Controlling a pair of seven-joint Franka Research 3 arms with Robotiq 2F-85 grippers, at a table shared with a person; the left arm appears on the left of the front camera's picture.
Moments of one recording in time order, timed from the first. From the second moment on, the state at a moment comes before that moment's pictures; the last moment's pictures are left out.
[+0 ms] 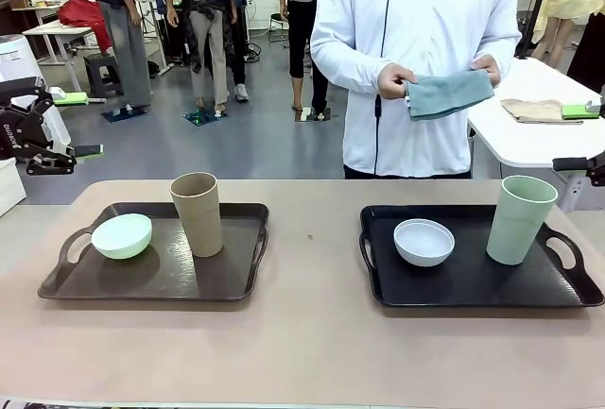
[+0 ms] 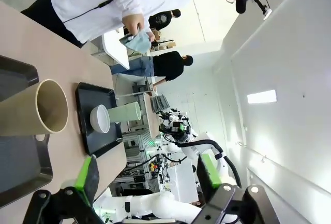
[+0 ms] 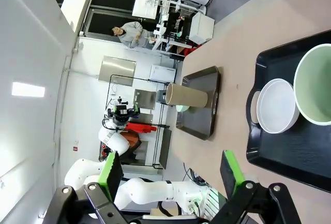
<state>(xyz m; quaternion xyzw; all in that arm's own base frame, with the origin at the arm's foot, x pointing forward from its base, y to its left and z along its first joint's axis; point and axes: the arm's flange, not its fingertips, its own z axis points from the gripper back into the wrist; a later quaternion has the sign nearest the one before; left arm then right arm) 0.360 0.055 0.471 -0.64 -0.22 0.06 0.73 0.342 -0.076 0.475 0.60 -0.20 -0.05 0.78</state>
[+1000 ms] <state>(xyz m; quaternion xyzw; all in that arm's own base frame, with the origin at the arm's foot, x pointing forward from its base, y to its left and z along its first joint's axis) 0.360 0.054 0.472 -0.64 -0.22 0.06 0.73 0.341 -0.076 0.475 0.60 -0.20 -0.05 0.78</state>
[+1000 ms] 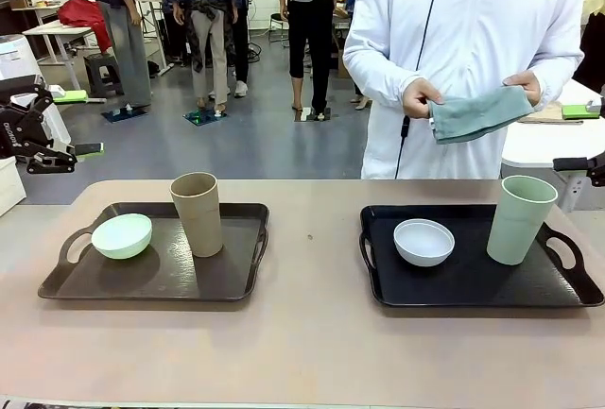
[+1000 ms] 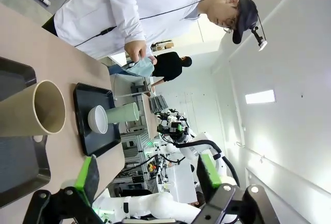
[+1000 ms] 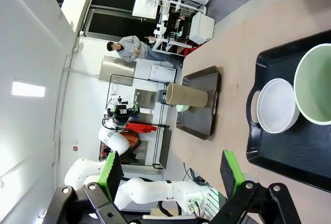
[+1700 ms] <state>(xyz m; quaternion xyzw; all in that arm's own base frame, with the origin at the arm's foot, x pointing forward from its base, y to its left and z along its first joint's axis) 0.360 0.054 0.472 -0.64 -0.22 0.06 0.73 0.341 -0.076 0.475 0.60 -0.20 -0.05 0.78</state>
